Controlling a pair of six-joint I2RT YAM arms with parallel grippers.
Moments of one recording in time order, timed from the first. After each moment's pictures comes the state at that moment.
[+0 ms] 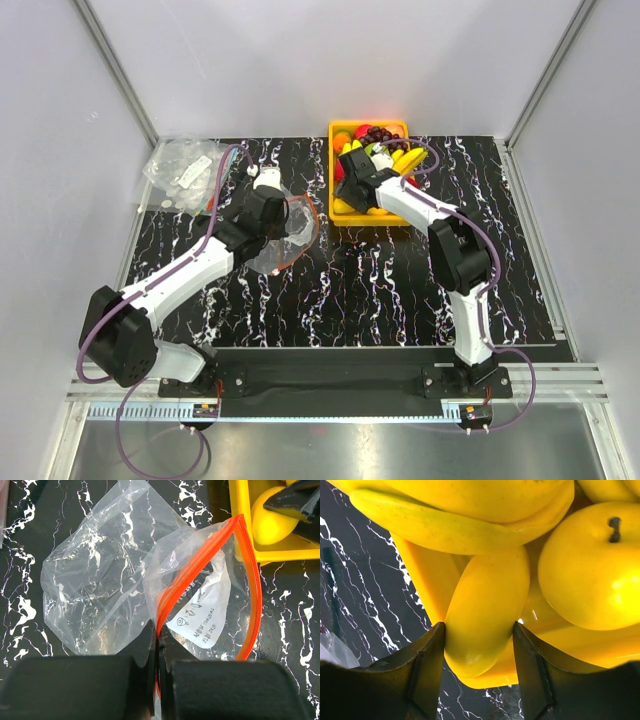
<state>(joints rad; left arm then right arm) -0.60 1.36 1.02 -0.33 -0.37 -0.39 0.54 2.13 1.71 -0.49 0.29 1.00</state>
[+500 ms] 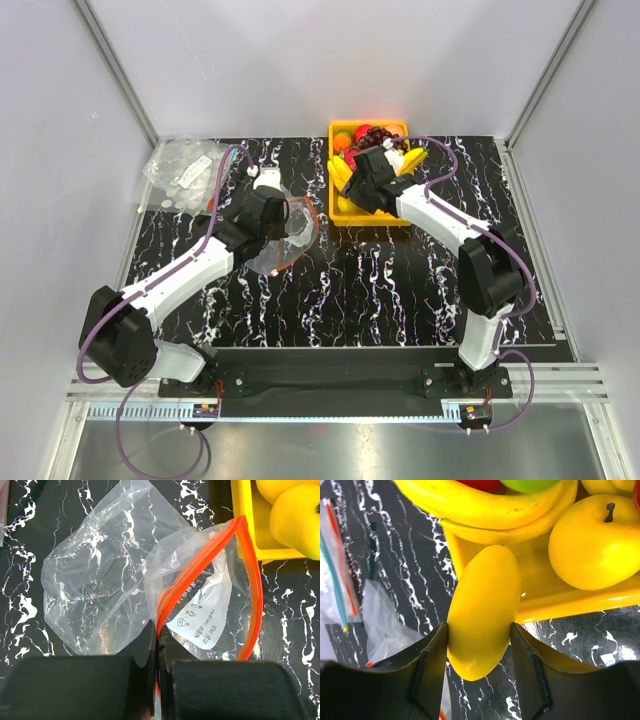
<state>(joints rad) -0.60 1.36 1.02 -0.34 -0.37 -0.39 0.54 1.88 1.51 -0.42 0.22 0.95</state>
